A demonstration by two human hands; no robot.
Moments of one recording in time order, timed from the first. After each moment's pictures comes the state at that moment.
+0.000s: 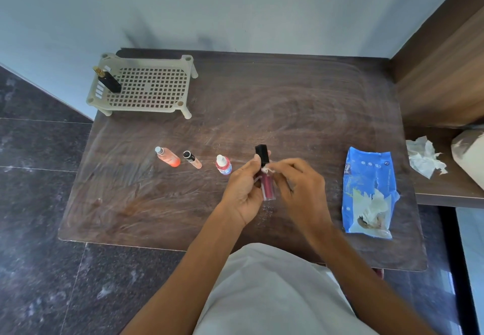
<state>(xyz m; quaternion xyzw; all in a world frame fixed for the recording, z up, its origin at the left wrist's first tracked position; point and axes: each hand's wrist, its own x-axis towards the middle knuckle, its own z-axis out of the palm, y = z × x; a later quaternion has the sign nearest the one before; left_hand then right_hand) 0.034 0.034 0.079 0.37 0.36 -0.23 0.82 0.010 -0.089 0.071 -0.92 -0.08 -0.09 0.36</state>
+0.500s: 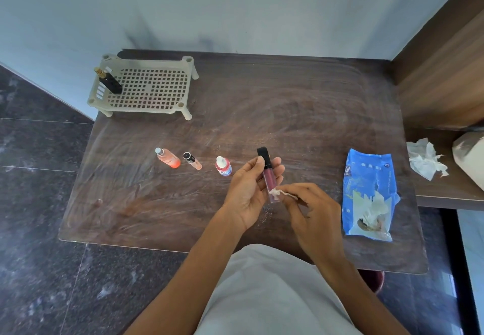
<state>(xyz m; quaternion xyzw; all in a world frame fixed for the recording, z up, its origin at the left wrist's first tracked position) 0.029 0.032 0.080 0.36 0.33 -0.22 0.84 -0.030 -0.099 0.083 -0.89 0.00 -0.08 0.45</state>
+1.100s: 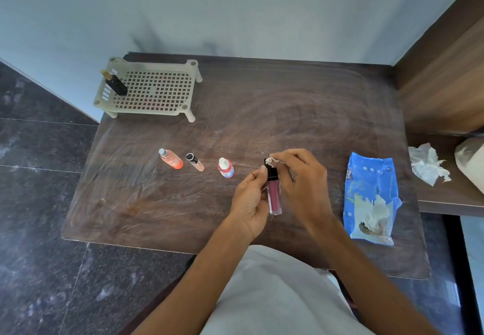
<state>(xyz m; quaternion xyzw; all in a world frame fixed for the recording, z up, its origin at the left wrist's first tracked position) 0.017 0.025 0.083 0.39 0.37 -0.21 0.82 0.028 -0.087 0.078 -0.92 -0.06 -0.13 0.38</state>
